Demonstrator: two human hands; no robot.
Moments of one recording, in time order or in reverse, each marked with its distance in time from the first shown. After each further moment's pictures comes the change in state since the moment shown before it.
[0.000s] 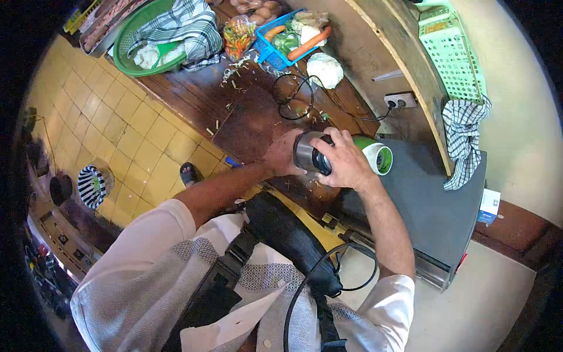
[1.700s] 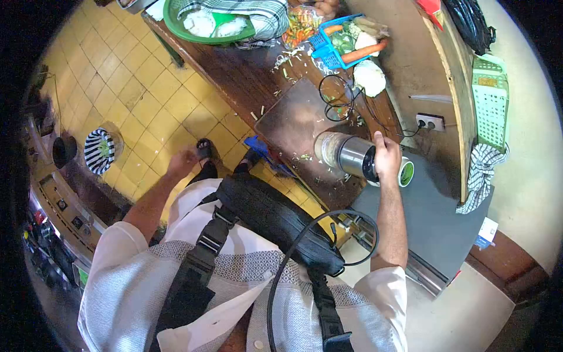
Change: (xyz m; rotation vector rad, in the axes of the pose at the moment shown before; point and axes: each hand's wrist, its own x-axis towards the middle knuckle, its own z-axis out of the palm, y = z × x) left_hand -0.310 -0.169 -0.213 0.299 0.160 -0.806; right_hand 0.042 0.019 0.043 0.286 0.343 0.823
